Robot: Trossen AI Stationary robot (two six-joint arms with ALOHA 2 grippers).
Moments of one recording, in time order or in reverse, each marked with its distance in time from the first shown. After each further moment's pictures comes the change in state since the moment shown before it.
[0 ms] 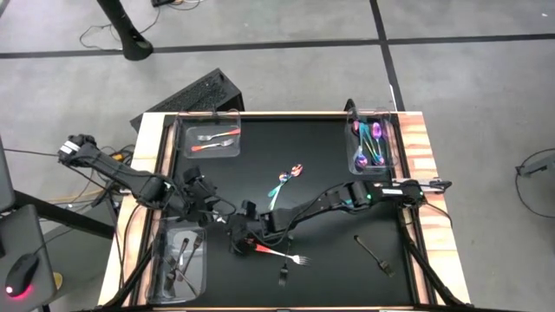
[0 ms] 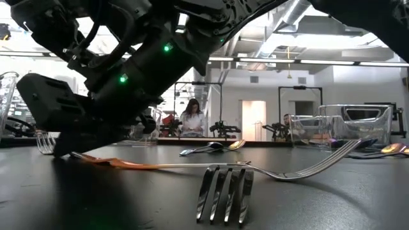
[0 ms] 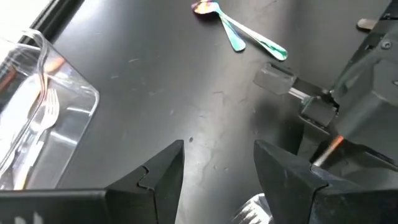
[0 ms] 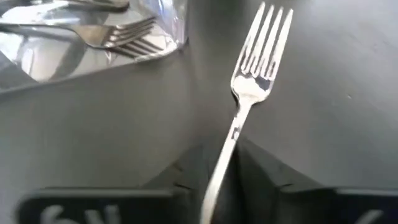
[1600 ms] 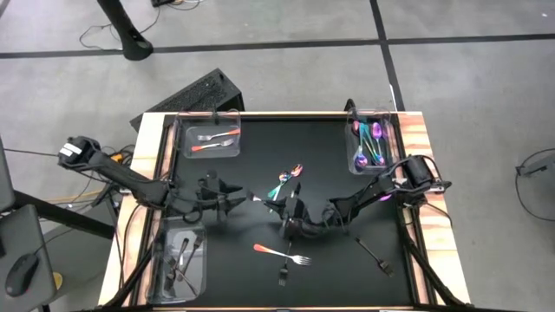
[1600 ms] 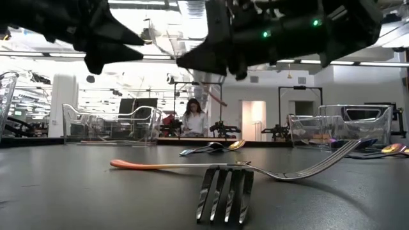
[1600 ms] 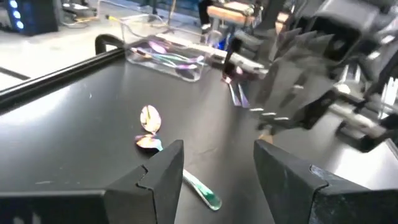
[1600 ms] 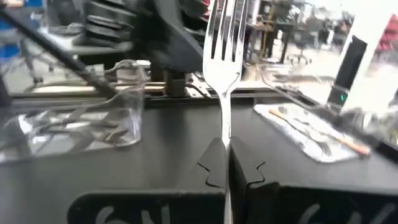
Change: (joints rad) left arm 0.065 0.040 -0.384 1.239 -0.050 0.253; right arm 0.059 -0.633 -1.109 1.171 0.228 -0.346
